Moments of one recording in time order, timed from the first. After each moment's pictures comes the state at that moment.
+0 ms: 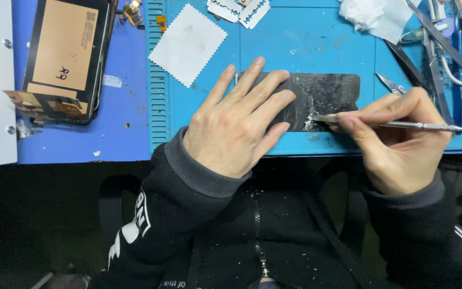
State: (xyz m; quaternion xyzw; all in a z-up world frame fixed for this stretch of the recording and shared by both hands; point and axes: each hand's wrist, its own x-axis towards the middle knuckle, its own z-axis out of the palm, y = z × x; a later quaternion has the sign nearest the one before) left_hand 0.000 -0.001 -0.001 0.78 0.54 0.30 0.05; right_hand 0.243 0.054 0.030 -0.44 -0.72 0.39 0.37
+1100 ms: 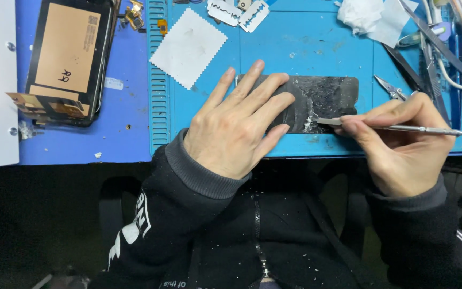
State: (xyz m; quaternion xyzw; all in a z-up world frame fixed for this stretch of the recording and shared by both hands) left_hand -0.001 -0.002 0.000 0.78 0.54 0.31 0.05; right_hand 0.263 0.056 0.016 -0.43 -0.73 0.39 0.36
